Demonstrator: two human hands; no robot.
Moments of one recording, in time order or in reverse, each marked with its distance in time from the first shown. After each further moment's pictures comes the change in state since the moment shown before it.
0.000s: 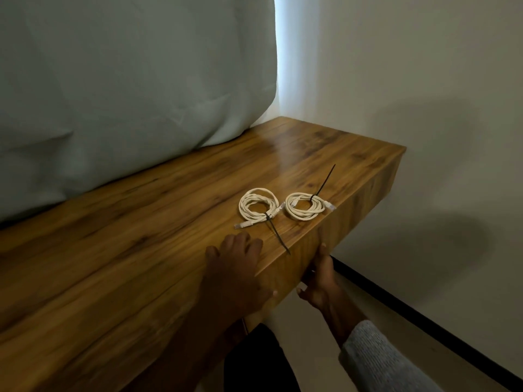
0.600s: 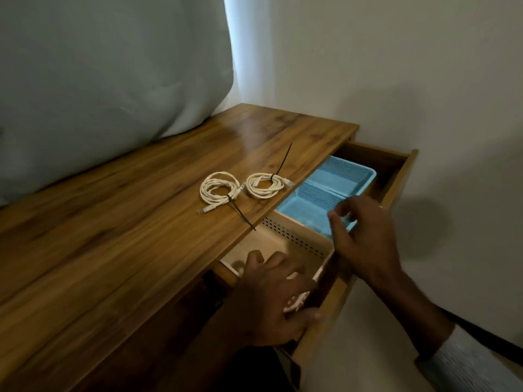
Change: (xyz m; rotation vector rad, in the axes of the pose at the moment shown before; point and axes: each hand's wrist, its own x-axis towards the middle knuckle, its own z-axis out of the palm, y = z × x) left_hand -0.044 0.086 0.018 -0.418 0.166 0.650; right_hand -0.135 -0.071 -0.083 -1.117 0.467 -1.512
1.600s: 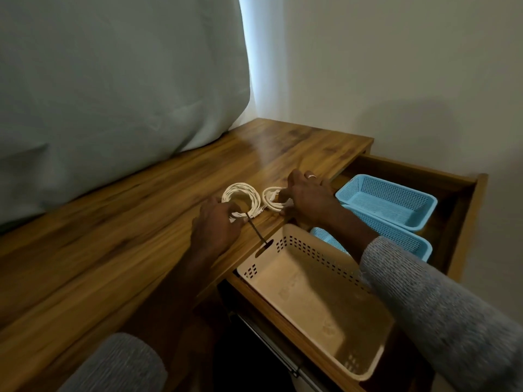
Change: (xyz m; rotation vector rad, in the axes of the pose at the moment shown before) left_hand 0.048 -0.131 -0.052 0.037 0.205 -0.842; right_hand 0.103 -0.039 0.090 -0.449 -0.724 -0.208
